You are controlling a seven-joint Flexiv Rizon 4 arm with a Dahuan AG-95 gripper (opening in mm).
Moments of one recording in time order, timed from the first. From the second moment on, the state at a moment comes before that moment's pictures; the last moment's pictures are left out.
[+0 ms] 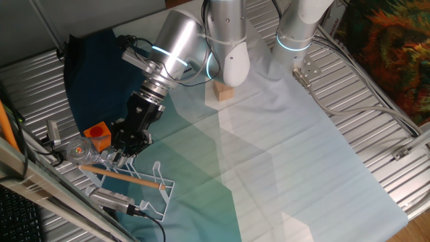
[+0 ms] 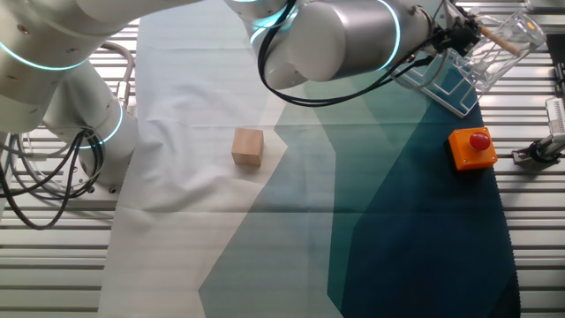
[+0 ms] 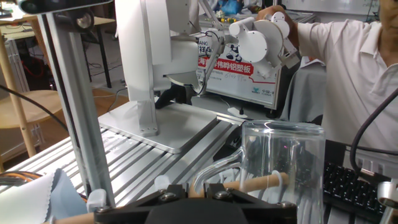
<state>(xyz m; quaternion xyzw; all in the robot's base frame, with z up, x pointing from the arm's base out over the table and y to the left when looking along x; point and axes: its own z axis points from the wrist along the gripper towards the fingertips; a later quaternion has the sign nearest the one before) 0.710 0.178 0.202 -0.24 0.82 0.14 0.51</state>
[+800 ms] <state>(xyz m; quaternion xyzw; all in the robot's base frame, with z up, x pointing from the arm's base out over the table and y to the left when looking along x) 0.710 0.178 0.201 -0.25 0.82 0.12 0.50</state>
